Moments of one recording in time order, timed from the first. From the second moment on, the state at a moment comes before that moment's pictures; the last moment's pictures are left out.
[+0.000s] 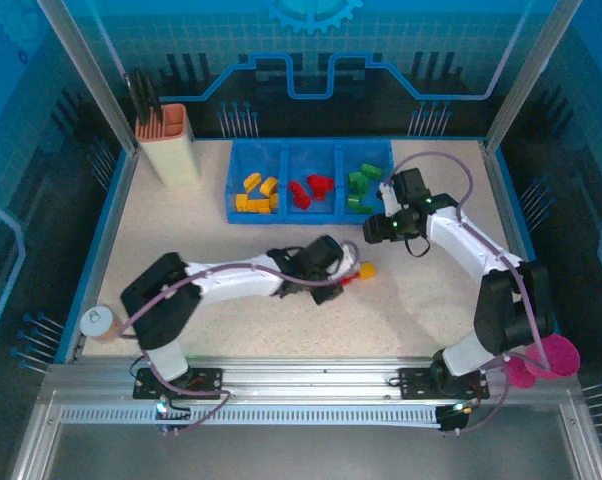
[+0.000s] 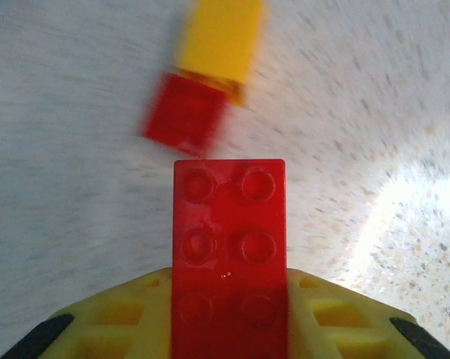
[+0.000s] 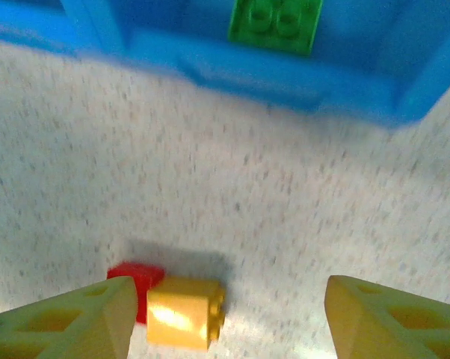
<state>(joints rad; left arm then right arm) -0.89 1.70 1.09 -0.34 0.02 0.07 0.26 1.53 1.12 -0.73 -0.14 0.12</state>
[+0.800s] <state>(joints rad) -0.47 2.02 1.71 -0.50 0.03 0.04 0.38 1.60 0.90 -0.59 -0.20 0.41</state>
